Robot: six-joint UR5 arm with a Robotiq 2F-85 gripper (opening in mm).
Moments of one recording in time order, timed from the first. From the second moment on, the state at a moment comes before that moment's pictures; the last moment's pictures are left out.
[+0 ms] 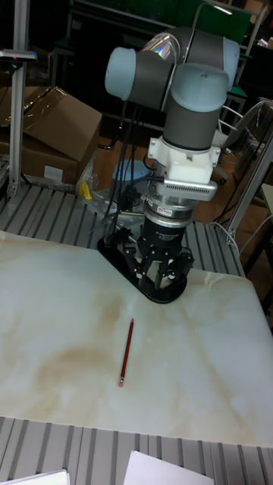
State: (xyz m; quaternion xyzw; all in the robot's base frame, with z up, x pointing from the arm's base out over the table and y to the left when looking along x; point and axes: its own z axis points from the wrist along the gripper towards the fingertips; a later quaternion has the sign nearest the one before) arm 0.561 0.056 0.156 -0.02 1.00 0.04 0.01
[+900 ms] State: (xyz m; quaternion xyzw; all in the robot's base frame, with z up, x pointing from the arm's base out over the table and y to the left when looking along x) arm 0.582 0.041 0.099 0.01 1.00 0.04 0.00
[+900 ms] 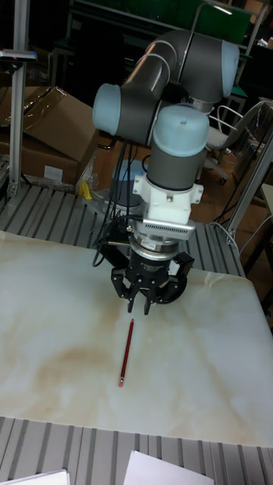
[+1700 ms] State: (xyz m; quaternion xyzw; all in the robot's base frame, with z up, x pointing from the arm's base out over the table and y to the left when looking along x) arm 0.586 0.022 0.052 0.05 1.00 0.04 -0.01
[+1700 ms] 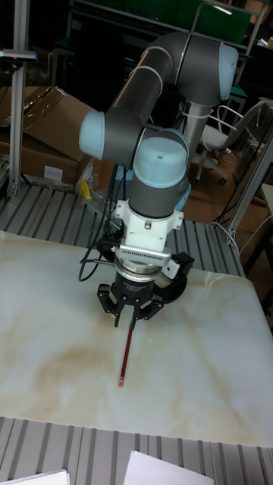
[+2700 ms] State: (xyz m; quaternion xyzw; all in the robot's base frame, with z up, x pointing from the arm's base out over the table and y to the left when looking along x) arm 0.595 0.032 0.036 0.06 1.00 0.04 0.01
